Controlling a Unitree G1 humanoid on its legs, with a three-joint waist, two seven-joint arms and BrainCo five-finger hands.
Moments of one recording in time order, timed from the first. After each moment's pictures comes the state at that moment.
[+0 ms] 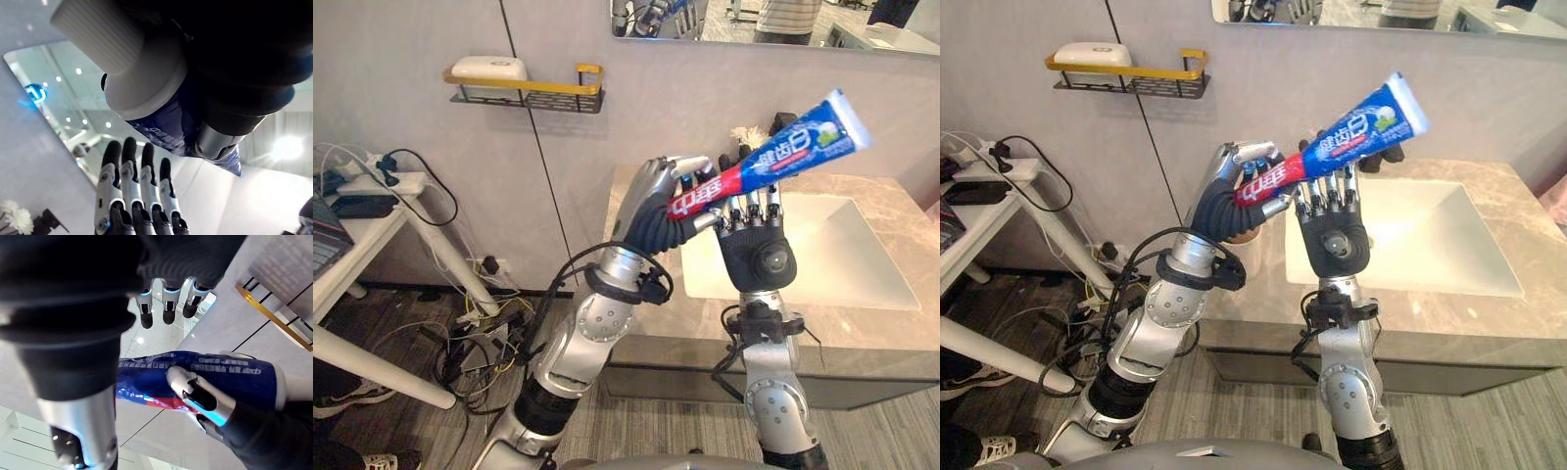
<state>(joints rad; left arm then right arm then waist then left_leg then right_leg) -0.32 0.08 -0.45 -0.39 0.53 -0.12 0.17 0.02 -0.02 0.24 -0.44 0.96 -0.22 0.17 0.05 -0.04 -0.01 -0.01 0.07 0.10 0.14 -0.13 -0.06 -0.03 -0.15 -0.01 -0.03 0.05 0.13</state>
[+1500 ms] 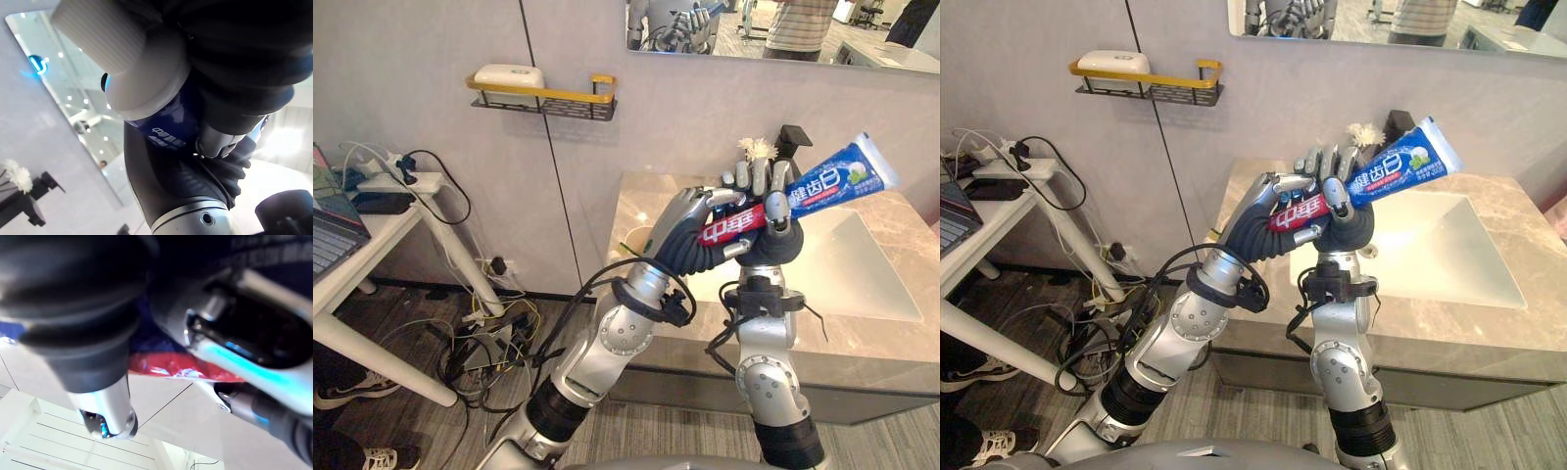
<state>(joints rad) -0.31 0.08 -0.56 -0.31 0.48 -0.14 0.17 -0.11 -0.02 0.26 -0.42 0.96 -0.29 0.08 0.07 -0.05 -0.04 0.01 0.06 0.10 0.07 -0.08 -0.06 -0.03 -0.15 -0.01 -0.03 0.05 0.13</state>
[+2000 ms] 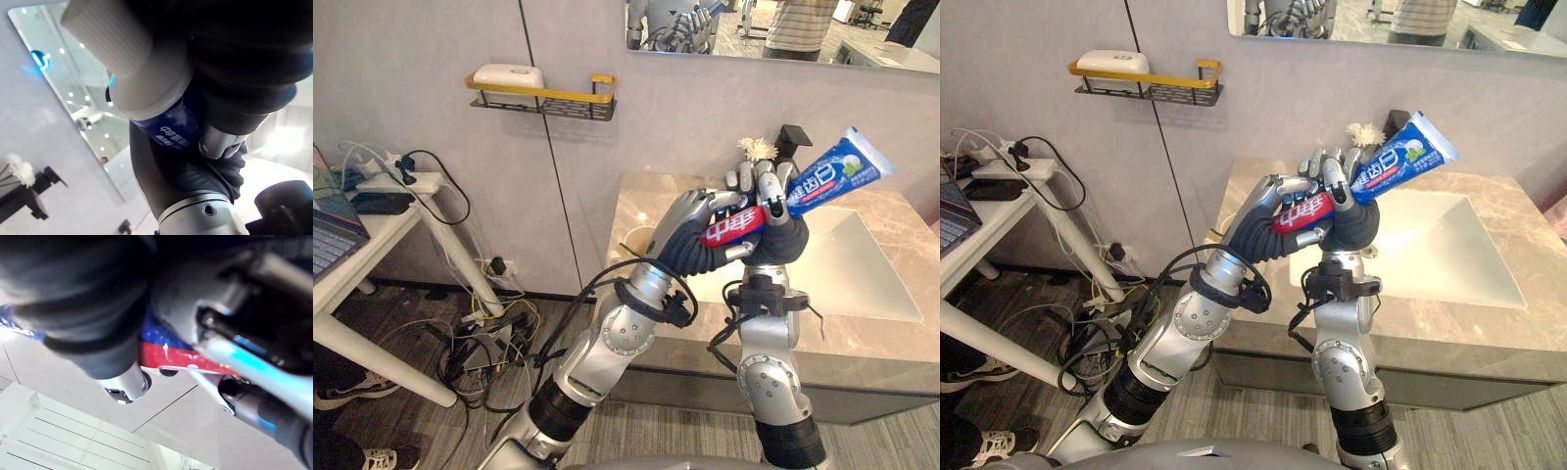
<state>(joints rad) -0.31 0.07 -0.56 -0.28 0.48 -0.15 0.16 -0.11 -0.02 0.22 -0.42 0.92 -0.29 0.06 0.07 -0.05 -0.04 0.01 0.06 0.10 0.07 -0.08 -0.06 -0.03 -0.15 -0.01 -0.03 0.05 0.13</state>
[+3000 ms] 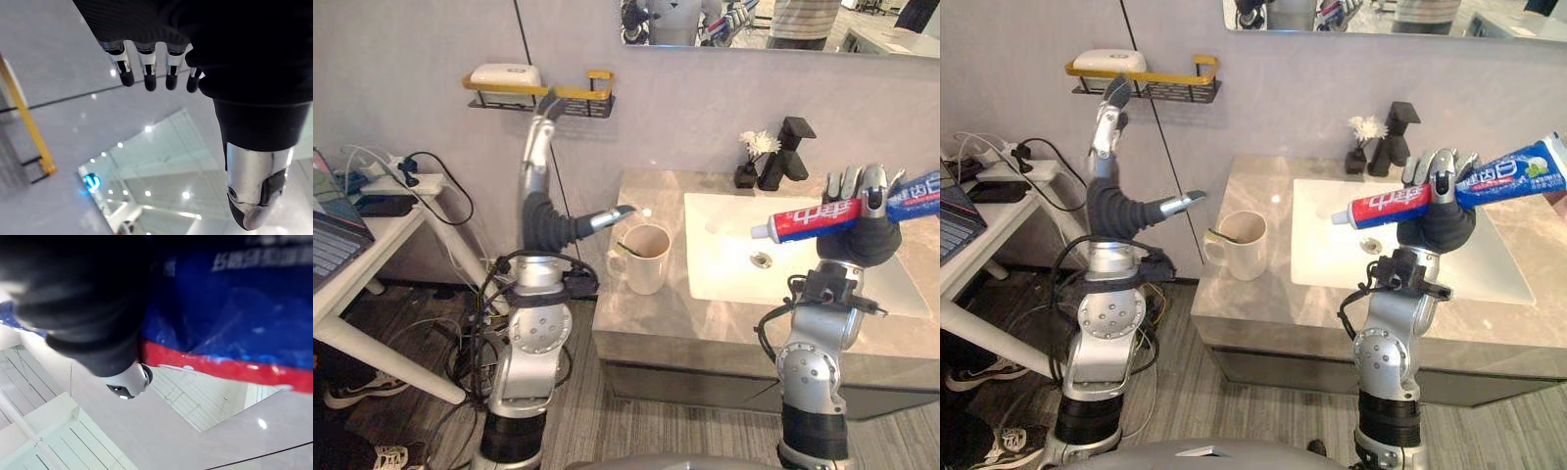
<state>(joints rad) -0.07 0.09 -0.06 -0.50 0.48 -0.16 0.26 -0.16 -0.05 -0.09 -0.36 0.88 -0.33 -0.01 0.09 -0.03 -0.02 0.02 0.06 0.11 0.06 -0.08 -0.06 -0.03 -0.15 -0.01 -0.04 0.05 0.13</state>
